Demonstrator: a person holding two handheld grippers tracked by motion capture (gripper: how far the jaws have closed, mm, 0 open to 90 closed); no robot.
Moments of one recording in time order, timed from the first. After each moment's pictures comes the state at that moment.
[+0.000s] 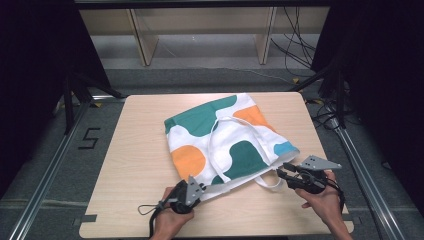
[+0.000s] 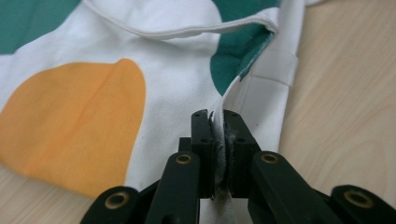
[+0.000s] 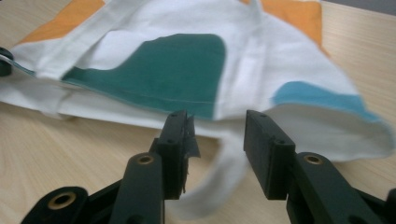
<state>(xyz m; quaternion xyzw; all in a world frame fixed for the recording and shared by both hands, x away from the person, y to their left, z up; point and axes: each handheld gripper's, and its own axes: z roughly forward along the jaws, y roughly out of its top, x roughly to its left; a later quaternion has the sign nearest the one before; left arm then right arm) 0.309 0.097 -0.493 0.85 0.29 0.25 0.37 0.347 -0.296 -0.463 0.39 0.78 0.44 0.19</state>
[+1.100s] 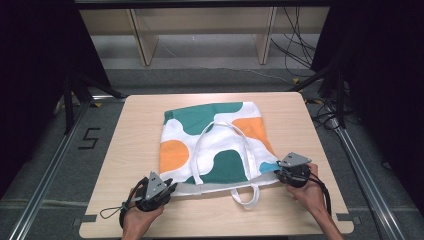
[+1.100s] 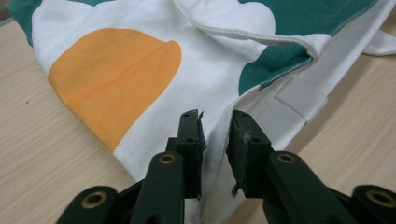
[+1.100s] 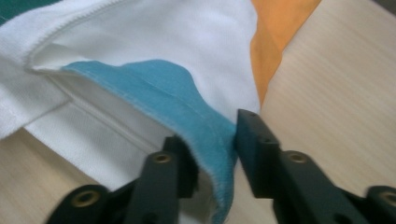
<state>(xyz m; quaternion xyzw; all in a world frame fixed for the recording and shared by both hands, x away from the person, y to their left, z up) 0.313 0.170 -0.488 0.82 0.33 0.26 0.39 0.380 -0.271 -0.487 0.34 0.85 0.30 0.27</state>
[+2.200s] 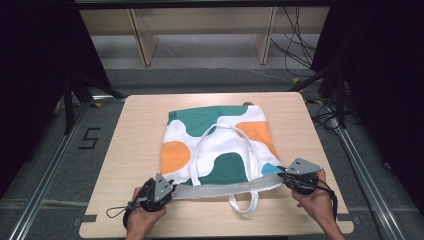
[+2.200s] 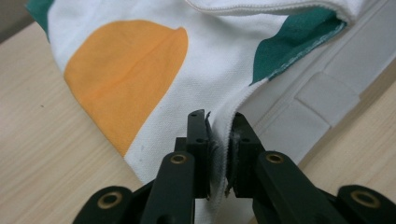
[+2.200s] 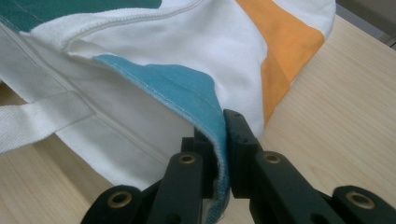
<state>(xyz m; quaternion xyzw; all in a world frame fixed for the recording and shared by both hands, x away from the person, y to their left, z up) 0.309 0.160 -0.493 0.83 0.33 0.29 0.35 0.347 -0.275 -0.465 0.32 0.84 0.34 0.27</state>
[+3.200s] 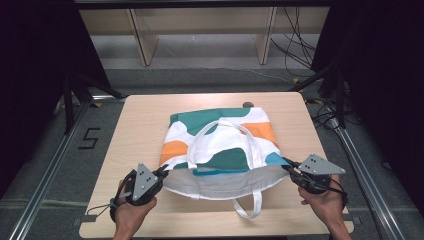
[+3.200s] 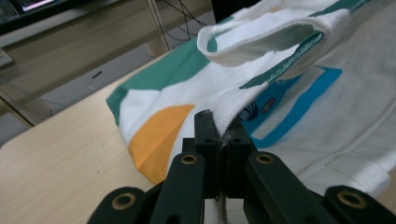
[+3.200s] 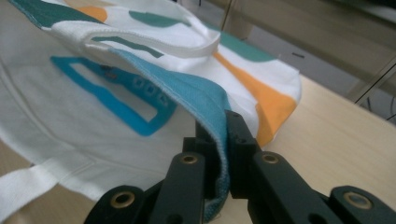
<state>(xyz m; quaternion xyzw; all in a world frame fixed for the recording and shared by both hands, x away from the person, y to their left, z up) 0.303 0.175 -0.426 0.76 0.32 0.34 0.46 0.329 -0.278 -0.416 0.30 0.79 0.43 0.31</state>
